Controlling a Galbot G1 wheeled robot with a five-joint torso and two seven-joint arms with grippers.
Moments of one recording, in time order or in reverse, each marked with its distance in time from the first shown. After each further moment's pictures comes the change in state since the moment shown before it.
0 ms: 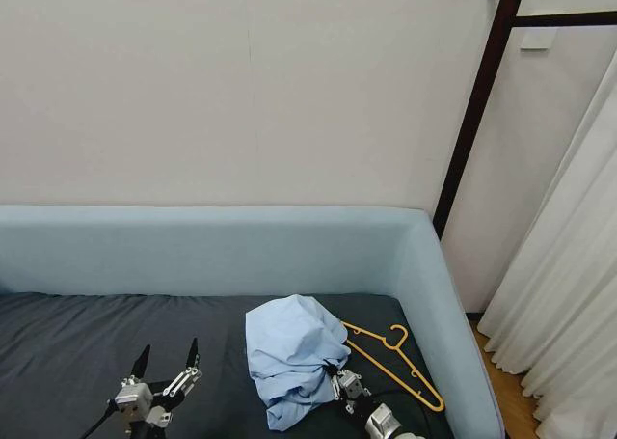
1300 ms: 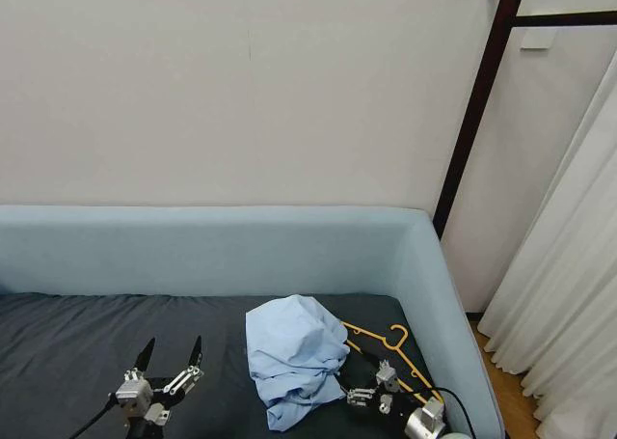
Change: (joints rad) left arm -0.007 0.044 -0.001 0.023 -0.019 -0.011 0.070; right arm -0.059 -0.162 0.018 0.172 0.215 -0.191 -0.269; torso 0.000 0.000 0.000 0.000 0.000
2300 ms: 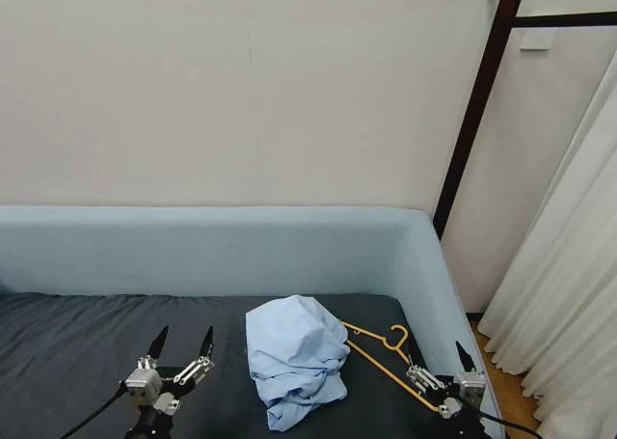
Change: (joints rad) left arm -0.023 0.026 0.022 -0.035 -0.055 0.002 0.043; right arm -0.493 -0.009 0.175 0.710 0.084 -0.051 0.698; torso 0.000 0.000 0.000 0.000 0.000
